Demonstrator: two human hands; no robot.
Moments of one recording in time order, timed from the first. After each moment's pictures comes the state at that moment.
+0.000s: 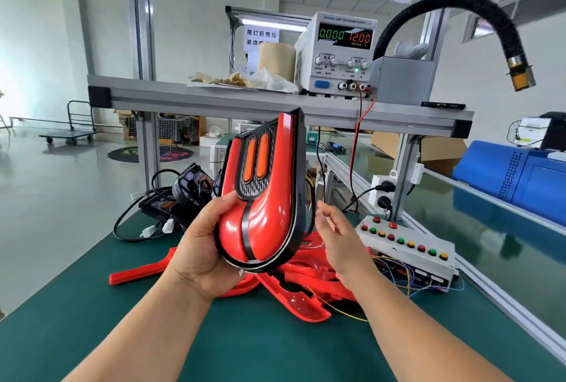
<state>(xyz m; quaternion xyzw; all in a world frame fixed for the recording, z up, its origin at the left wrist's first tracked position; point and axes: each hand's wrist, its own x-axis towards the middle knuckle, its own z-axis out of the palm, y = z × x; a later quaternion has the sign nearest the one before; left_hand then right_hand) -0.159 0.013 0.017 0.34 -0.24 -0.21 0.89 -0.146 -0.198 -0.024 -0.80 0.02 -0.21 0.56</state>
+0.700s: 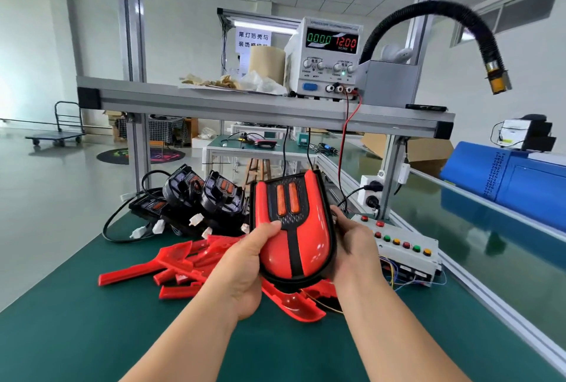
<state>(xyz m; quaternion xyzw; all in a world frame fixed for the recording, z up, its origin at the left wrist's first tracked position) -0.175 -0.038 -0.008 0.48 -0.10 -0.20 0.85 -0.163 -0.192 0.002 -0.18 0.10 -0.12 0.97</state>
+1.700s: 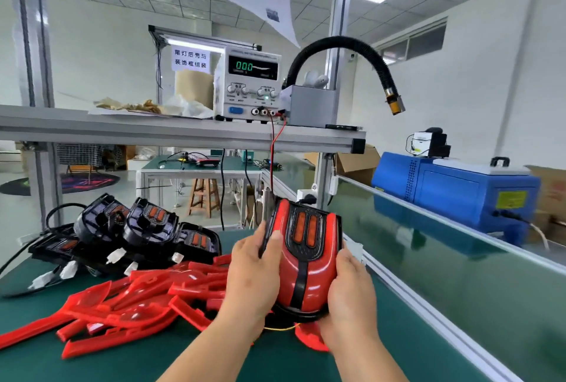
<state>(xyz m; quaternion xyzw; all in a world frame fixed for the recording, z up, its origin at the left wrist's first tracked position) -0.211 -0.129 0.008 0.64 -0.20 -0.05 0.74 -0.262 -0.231 -0.007 -0.45 0.19 -0.37 0.79</state>
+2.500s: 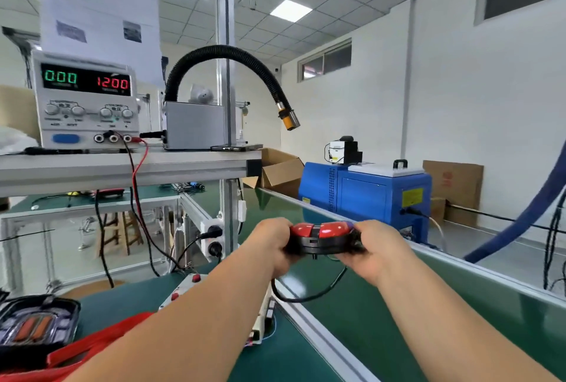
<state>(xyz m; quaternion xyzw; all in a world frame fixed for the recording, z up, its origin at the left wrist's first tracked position) -0.190 -0.392 0.094 0.58 -0.14 -0.36 0.71 -0.316 -0.472 0.100 -0.37 0.32 -0.37 0.79</state>
